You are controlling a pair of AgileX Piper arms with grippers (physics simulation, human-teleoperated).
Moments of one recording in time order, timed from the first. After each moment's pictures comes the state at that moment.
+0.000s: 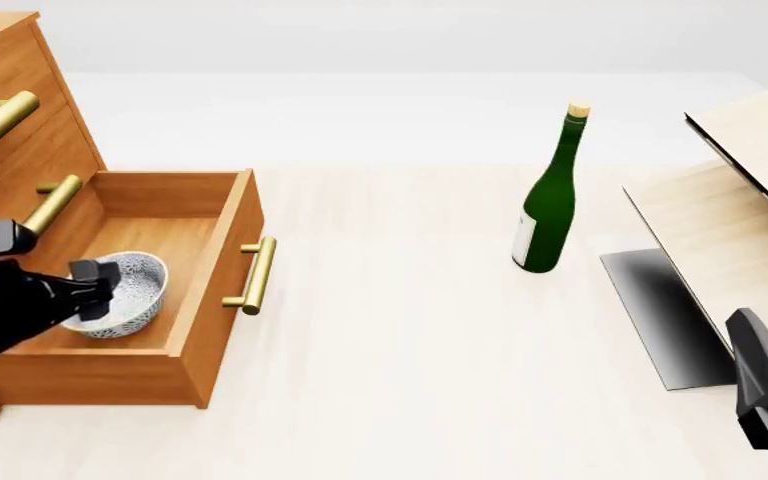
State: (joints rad) left arm 0.05 1.06 -0.35 -0.09 -0.11; right arm 0.01 0.03 0.00 -0.01 0.00
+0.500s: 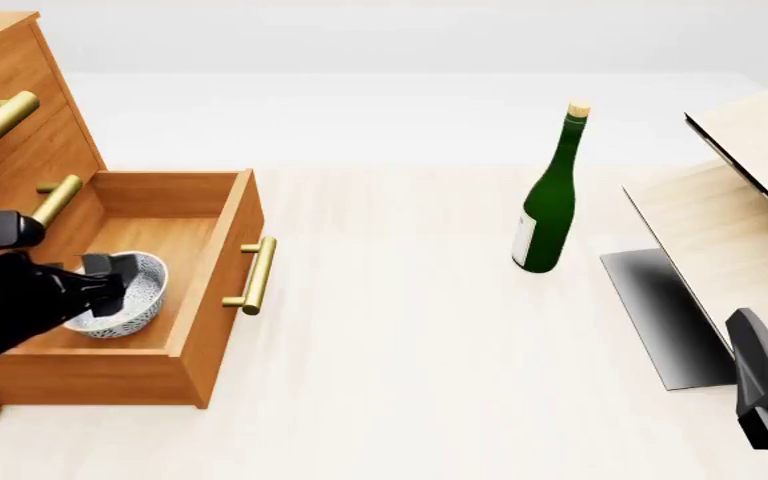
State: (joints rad) left arm -0.04 0.99 -0.37 -0.03 -0.14; right arm 0.01 0.03 0.00 -0.01 0.00
